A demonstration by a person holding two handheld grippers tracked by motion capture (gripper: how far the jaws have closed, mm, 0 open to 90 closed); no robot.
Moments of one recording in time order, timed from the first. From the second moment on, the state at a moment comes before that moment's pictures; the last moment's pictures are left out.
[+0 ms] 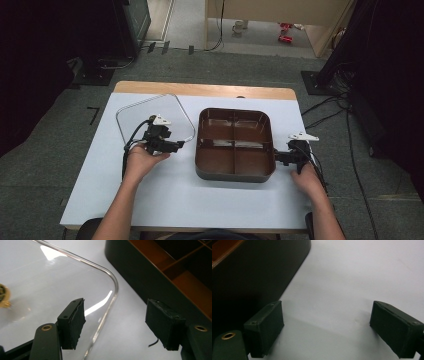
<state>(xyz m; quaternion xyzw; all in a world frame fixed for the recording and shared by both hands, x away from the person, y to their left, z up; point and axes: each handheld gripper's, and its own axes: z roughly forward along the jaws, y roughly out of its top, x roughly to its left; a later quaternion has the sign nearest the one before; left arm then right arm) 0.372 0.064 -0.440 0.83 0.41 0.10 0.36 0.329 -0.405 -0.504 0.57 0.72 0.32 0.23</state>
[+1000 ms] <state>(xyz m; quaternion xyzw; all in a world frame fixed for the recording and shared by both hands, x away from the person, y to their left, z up) 0.442 0.111 -0.443 0.81 0.45 0.14 0.36 0.329 -0.405 -0.504 0.57 0.72 0.32 0.23</state>
